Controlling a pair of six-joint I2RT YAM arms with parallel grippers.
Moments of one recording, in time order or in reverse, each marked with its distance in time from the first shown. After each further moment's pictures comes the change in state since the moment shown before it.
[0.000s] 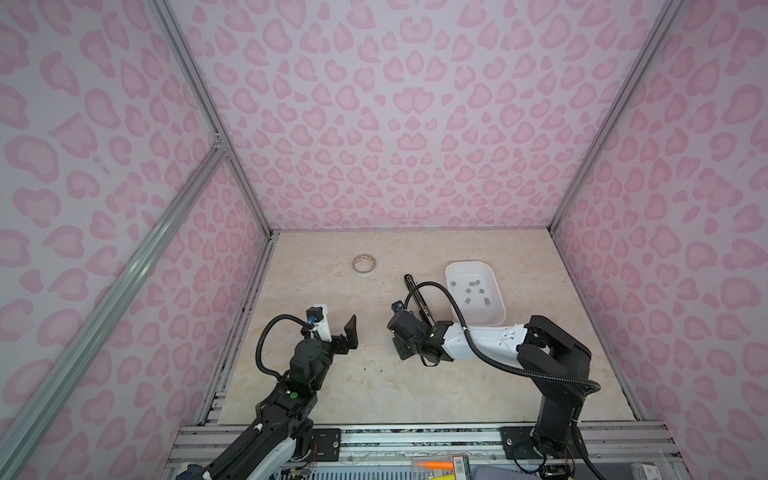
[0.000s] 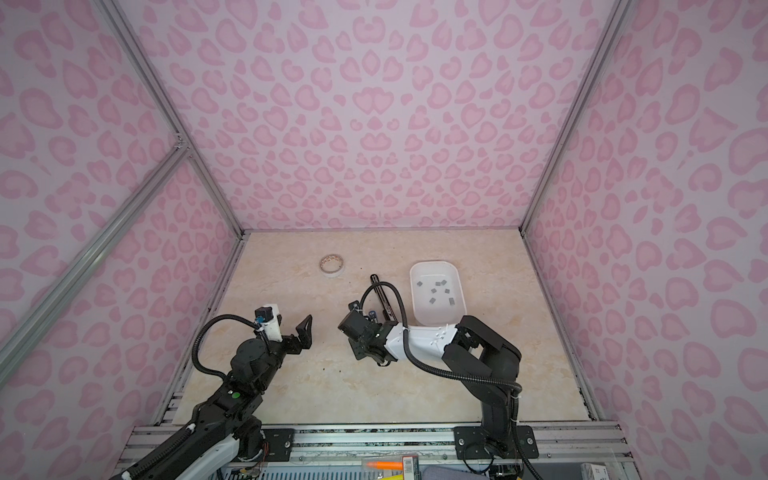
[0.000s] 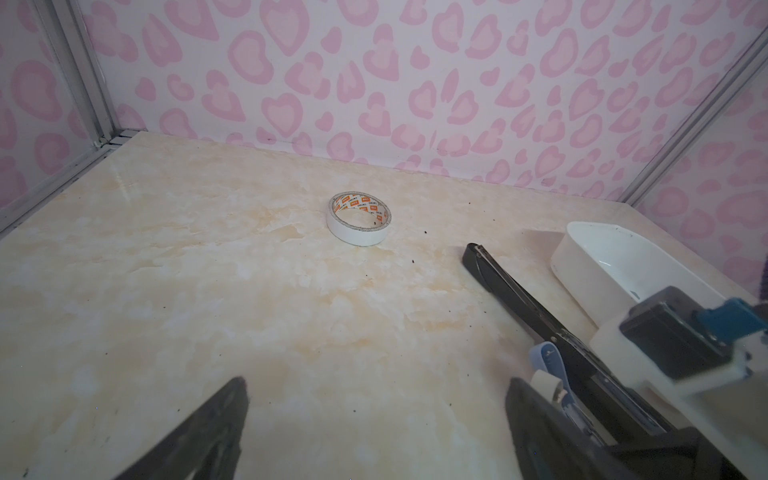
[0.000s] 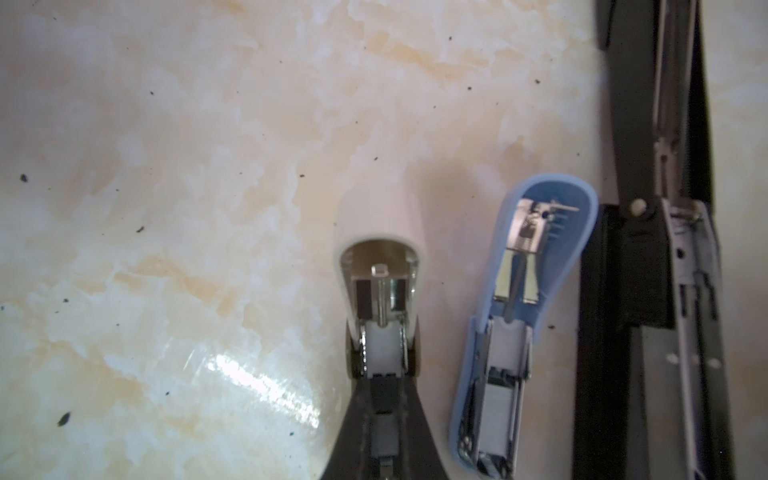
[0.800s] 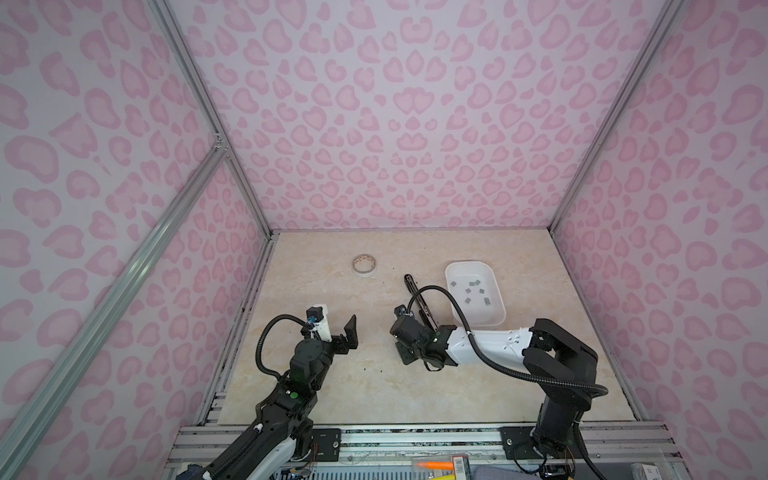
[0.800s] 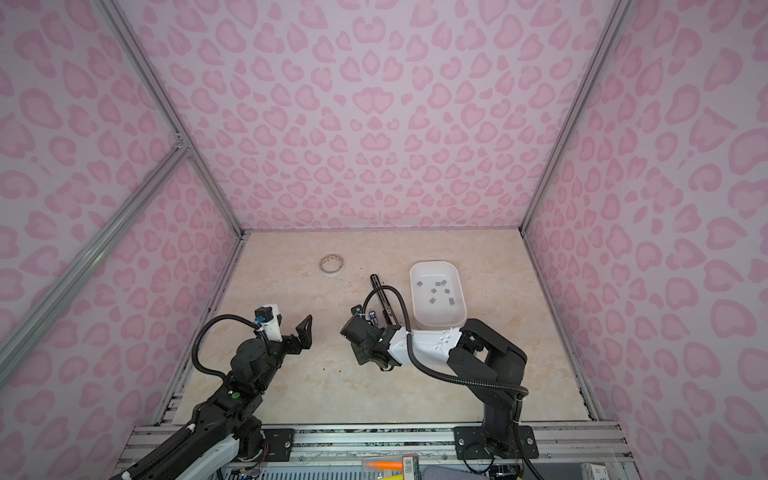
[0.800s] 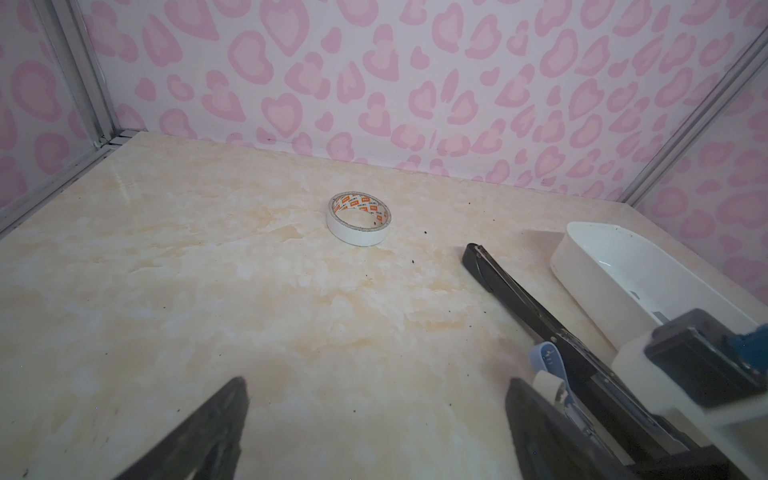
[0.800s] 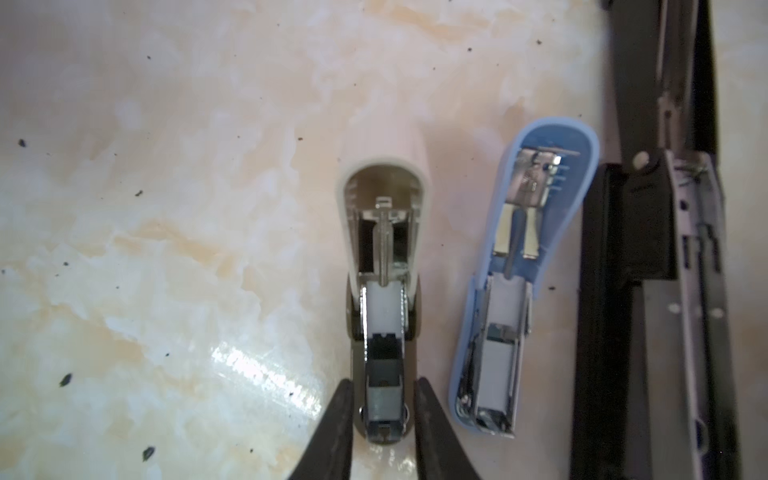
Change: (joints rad) left arm 0.000 0.000 0.000 0.000 0.000 0.000; right arm 0.017 -0.045 -0.051 -0.001 0.000 0.022
